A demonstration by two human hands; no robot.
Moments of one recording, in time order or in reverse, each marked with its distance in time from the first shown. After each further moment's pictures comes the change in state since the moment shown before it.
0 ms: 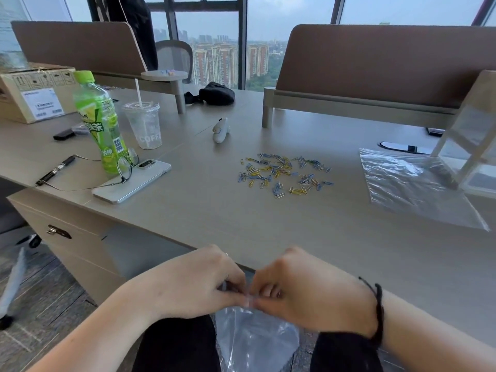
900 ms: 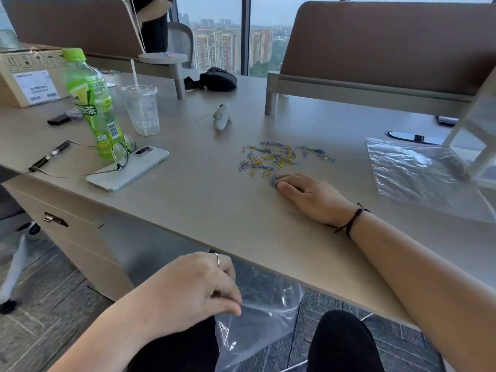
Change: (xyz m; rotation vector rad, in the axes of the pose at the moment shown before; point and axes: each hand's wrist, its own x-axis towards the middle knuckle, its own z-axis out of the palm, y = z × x) left_hand -0.016 -0.021 0.030 -0.023 0.102 -0.033; right_hand 0.075 0.127 -0.030 0.063 0.295 0.330
